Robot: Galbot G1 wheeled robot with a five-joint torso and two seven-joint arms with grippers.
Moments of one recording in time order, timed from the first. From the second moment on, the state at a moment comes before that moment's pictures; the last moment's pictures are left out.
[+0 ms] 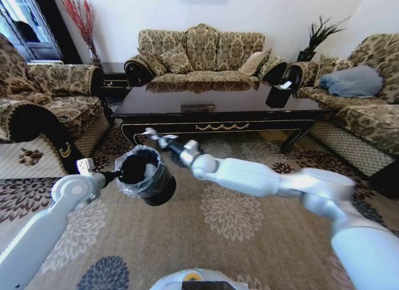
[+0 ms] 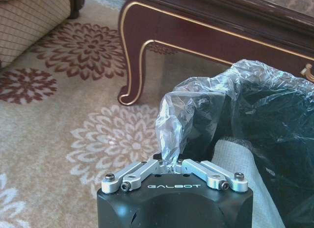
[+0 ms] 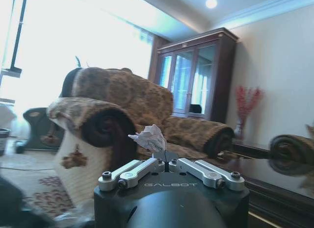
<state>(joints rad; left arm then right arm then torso) 1.06 -0.71 -0.58 -1.95 -1.52 0.72 -0.64 0.17 1.22 -1.07 1.53 1.02 0.26 0.26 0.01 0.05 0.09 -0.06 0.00</state>
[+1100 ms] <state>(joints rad) 1.01 -0.69 -0.58 -1.90 -1.52 0.72 -0.61 0.17 1.16 -1.14 1.52 0.99 0.25 0.26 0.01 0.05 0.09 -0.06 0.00</state>
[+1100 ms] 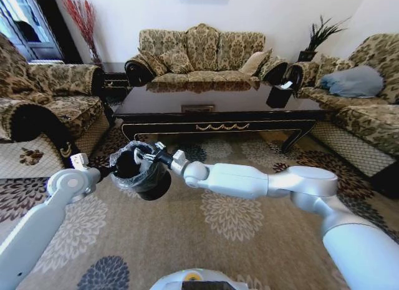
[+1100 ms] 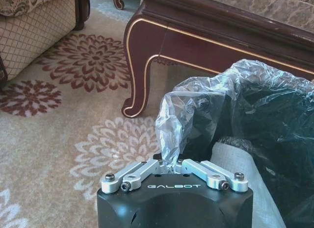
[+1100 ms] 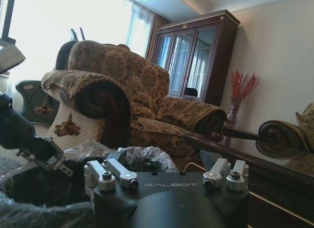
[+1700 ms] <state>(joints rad) 1.14 -0.76 -0.58 -1.96 -1.44 0.70 -0.66 0.00 1.01 -0.82 1.48 1.06 0.18 0.56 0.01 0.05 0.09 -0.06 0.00</state>
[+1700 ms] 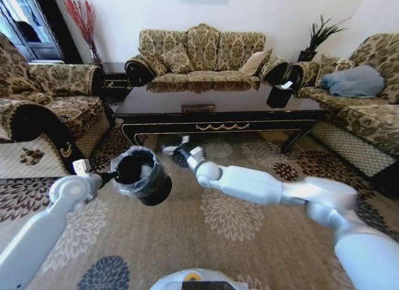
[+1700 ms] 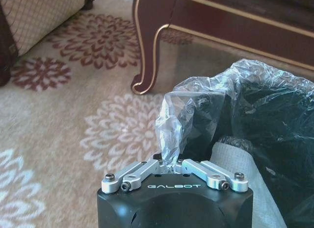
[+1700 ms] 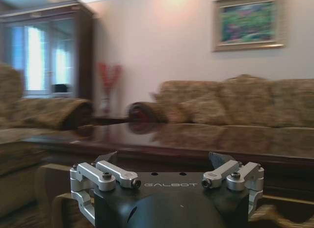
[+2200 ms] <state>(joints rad) 1.16 -0.85 -0.54 -1.89 -1.35 0.68 -0.68 -0.07 0.84 -0.56 1.39 1.12 0.19 0.43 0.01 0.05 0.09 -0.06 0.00</state>
